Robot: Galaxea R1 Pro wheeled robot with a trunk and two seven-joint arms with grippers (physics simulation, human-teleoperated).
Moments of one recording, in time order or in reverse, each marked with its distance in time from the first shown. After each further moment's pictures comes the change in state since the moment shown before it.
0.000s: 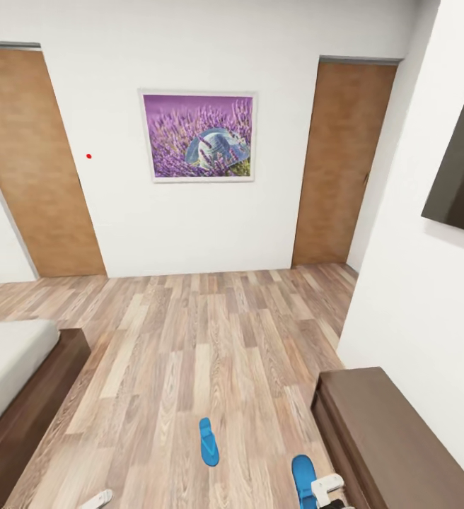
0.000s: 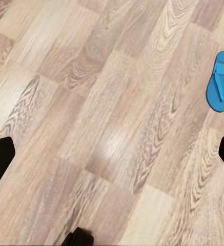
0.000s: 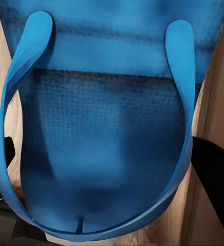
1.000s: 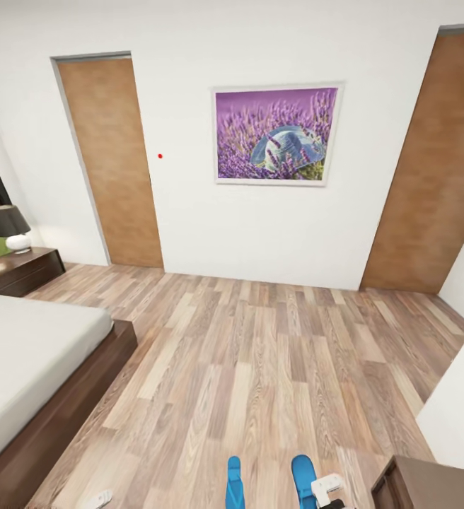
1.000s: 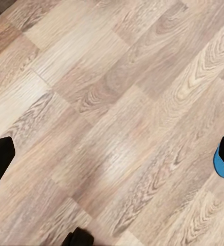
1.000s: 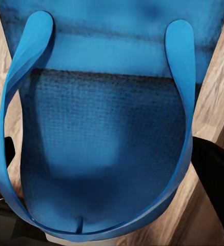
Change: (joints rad) left arm 0.000 0.000 0.000 0.000 0.000 0.000 0.000; right arm 0.000 0.000 0.000 0.000 0.000 0.000 0.001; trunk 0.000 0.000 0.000
